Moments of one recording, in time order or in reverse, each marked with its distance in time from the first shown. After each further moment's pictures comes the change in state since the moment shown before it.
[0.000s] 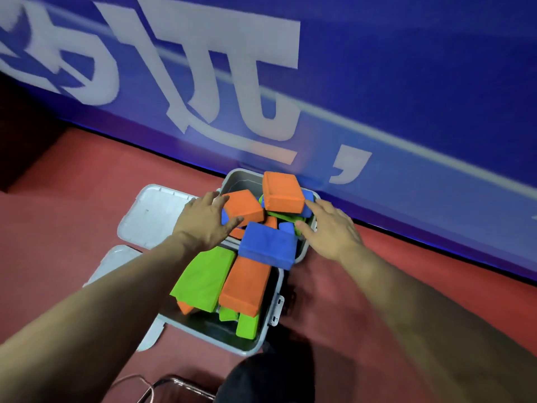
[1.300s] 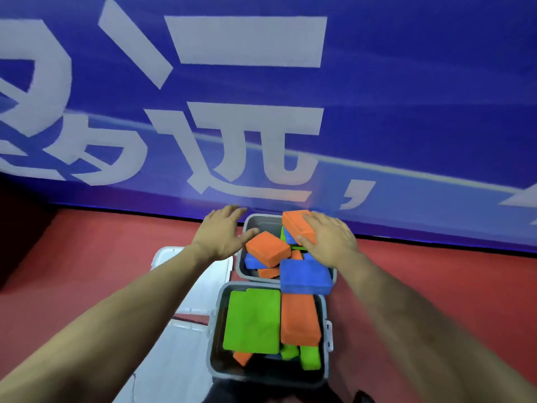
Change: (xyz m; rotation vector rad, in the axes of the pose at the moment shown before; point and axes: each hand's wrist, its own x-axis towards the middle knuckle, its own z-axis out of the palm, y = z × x) left_hand 0.025 -0.167 -0.141 -0.023 0.017 0.313; right_hand -0.005 -0.218 -0.034 -0.159 0.167 0.080
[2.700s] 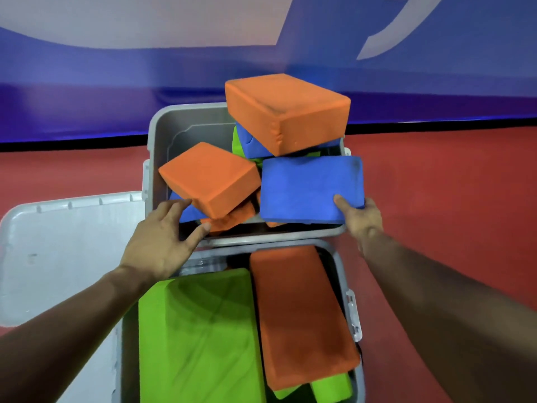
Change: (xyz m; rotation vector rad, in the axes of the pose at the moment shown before) left_hand 0.197 -0.085 0.485 -0.227 -0.139 -0.047; right_hand 0.162 0.232 0.529 1.032 0.241 1.102
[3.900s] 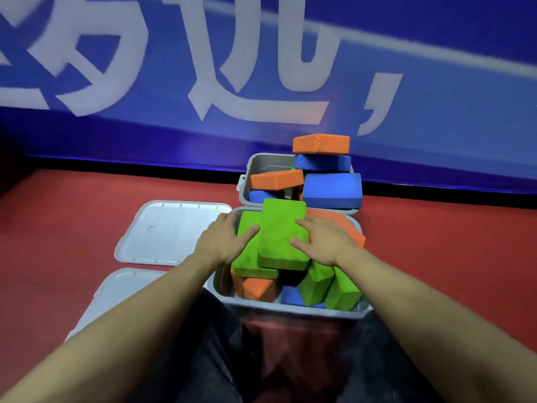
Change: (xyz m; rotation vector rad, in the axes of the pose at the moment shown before) left_hand -0.379 -0.015 0.031 -0.168 0.305 -0.002; right_hand -0.367 0.124 -0.066 -1.024 -0.245 -1.165
